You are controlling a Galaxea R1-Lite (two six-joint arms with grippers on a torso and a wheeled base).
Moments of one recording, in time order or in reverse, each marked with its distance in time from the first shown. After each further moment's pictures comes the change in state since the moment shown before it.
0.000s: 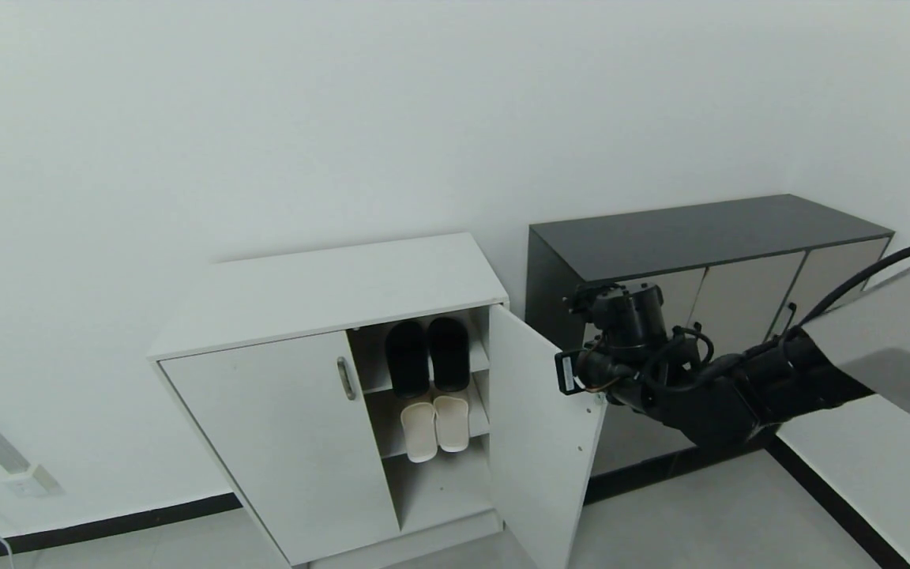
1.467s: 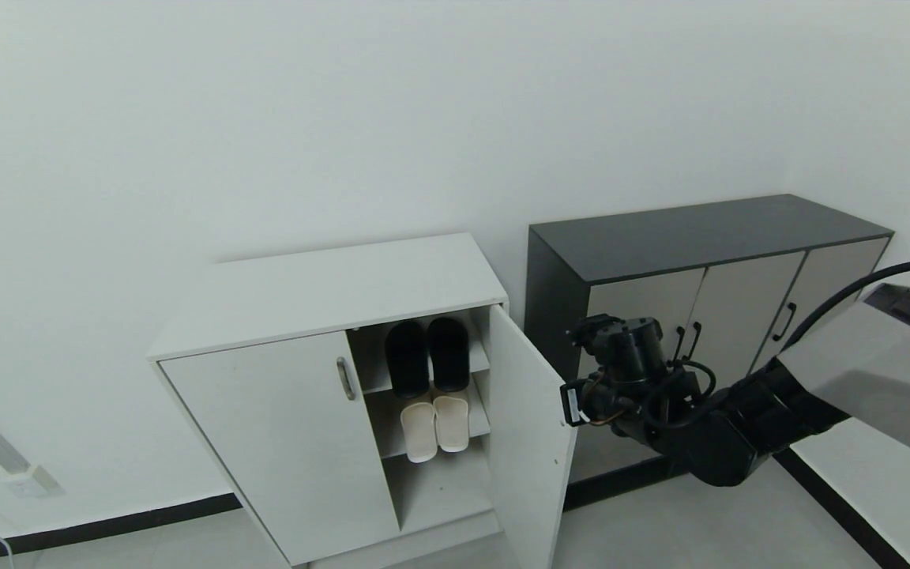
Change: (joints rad) left arm 0.000 0.000 0.000 0.000 0.001 -0.004; right arm 0.000 0.048 0.114 -0.097 0.004 0.009
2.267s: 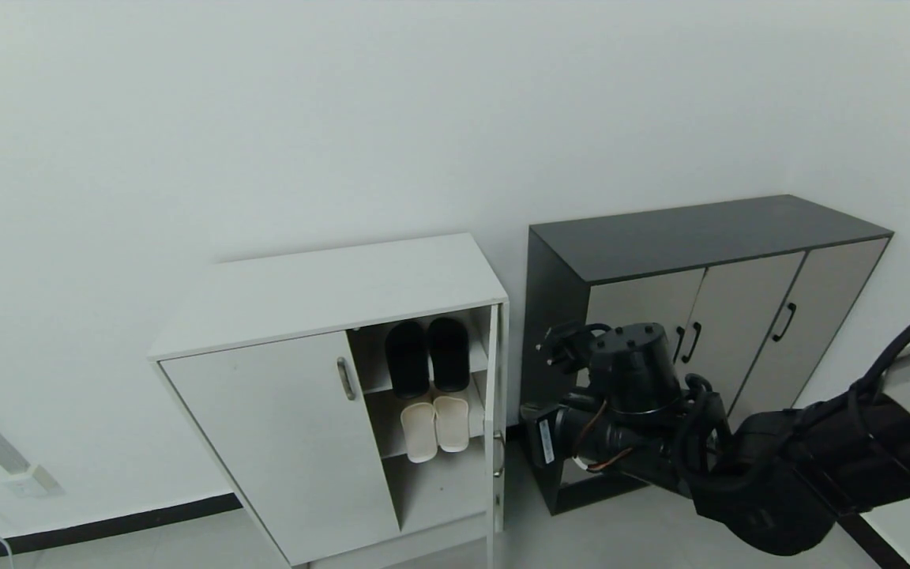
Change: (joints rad) left arm 0.000 0.000 0.000 0.000 0.001 -0.009; right arm 0.164 -0.191 0.135 -0.003 0.176 0.055
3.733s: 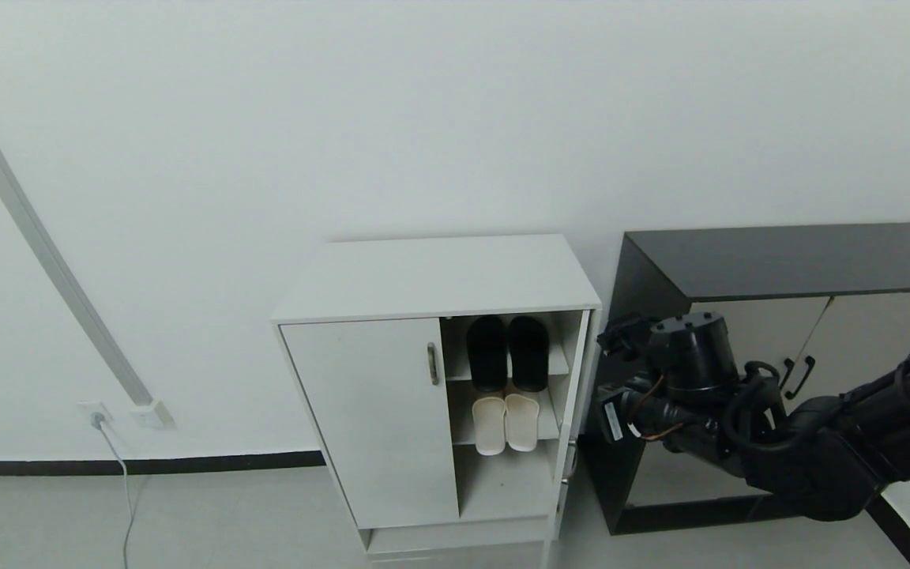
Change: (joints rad) left arm 0.000 0.000 0.000 0.000 -0.001 0.001; right arm -0.175 -0.035 0.080 0.017 -0.159 -0.202
